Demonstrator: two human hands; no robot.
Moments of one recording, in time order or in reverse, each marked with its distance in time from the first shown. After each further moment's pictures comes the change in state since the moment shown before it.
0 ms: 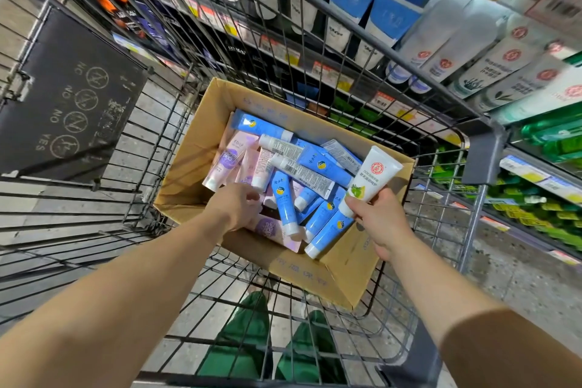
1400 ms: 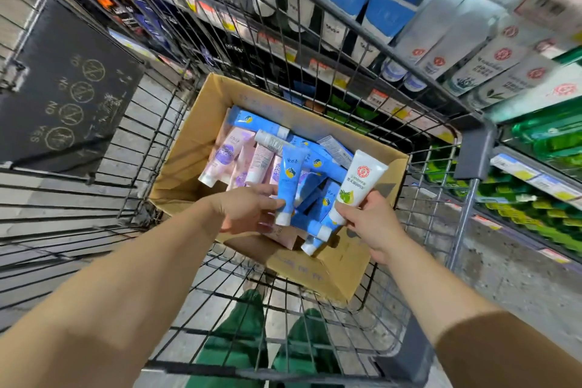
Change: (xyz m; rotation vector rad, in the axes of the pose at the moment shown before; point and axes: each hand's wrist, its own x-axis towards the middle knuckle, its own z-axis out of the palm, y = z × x) left_hand -0.012 0.016 0.003 -1.054 -0.737 -0.011; right_hand -0.006 0.013 -0.002 -0.051 -0.075 0.013
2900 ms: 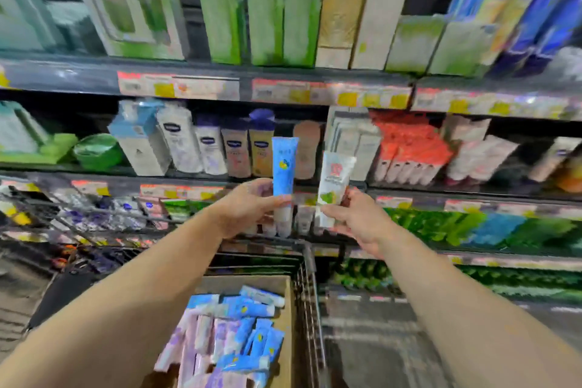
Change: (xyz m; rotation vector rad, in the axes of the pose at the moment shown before) left_hand -0.194 0.231 0.302 0.727 -0.047 0.755; right_hand -0.242 -0.191 -0.183 0.277 0.131 -0.528
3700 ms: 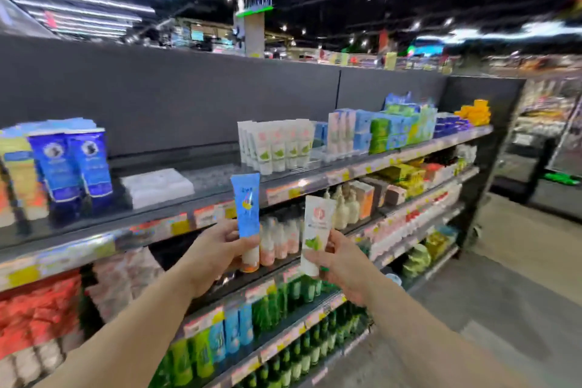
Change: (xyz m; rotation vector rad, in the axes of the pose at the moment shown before) left_hand 0.186 0.223 0.574 0.058 -0.341 0.292; right_hand -0.214 -0.032 -0.584 0.121 0.572 -0.298
